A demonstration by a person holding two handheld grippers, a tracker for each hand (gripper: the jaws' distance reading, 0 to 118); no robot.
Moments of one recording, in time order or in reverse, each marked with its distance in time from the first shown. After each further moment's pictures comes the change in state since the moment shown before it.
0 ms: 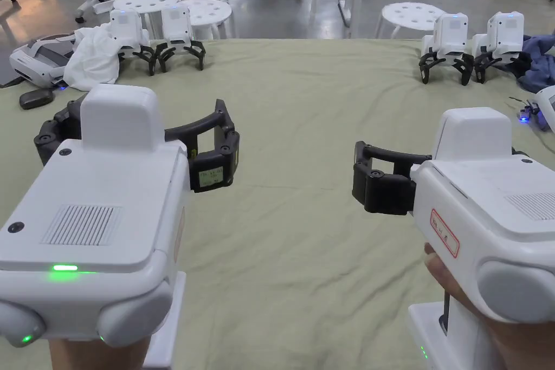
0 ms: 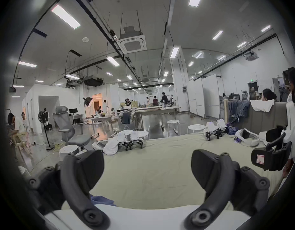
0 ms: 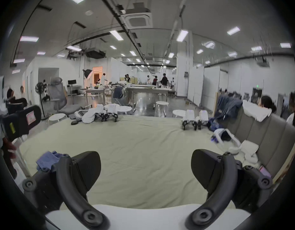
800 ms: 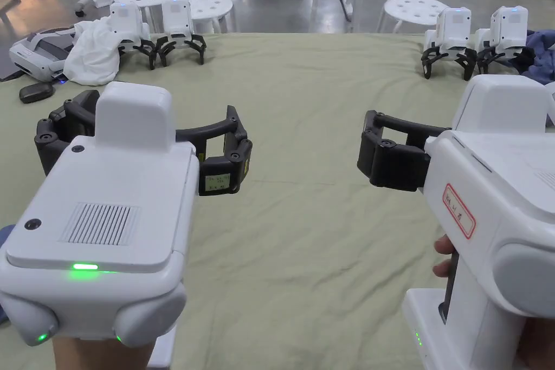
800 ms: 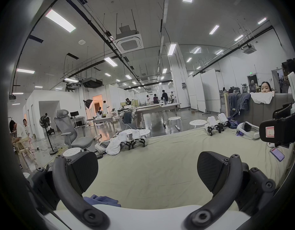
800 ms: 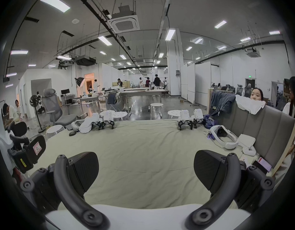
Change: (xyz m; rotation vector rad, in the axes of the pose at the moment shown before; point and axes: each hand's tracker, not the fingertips) left arm 0.011 -0.001 -0.005 -0.026 0.001 -0.056; right arm -0.008 0.028 0.010 0.052 -0.040 -0.033
